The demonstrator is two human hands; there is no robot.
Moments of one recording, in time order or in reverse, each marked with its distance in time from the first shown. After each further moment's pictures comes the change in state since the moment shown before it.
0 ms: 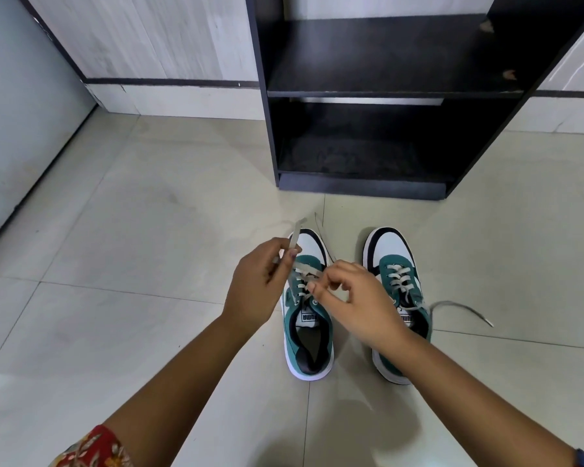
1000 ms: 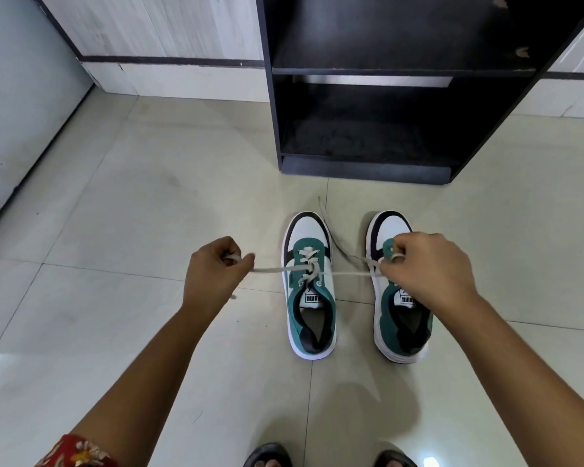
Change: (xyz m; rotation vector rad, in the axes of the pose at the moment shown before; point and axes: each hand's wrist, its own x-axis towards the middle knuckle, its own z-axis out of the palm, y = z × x) left_hand -0.015 -0.043 -0.036 -0.021 0.084 -0.420; right_hand -0.001 0.004 -0.059 -0.637 0.127 0.351
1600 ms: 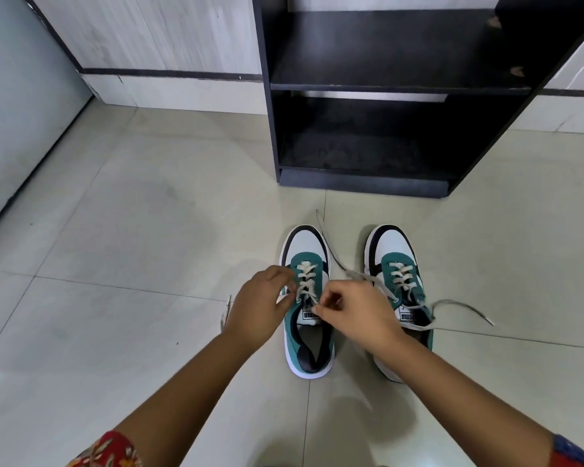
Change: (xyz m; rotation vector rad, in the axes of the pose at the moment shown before) left_hand -0.012 -0.009 0.054 0.356 -0.280 0.413; right_hand -0.010 -0.029 0.069 0.259 -0.225 -0.233
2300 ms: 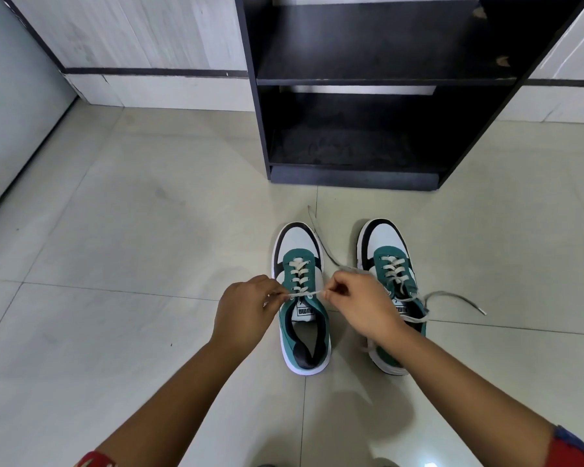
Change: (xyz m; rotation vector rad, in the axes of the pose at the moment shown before) left_hand -0.010 0.000 -0.005 0.054 0.060 -0.045; right_hand 0.002 0.011 -0.004 0.201 -0.022 0.130
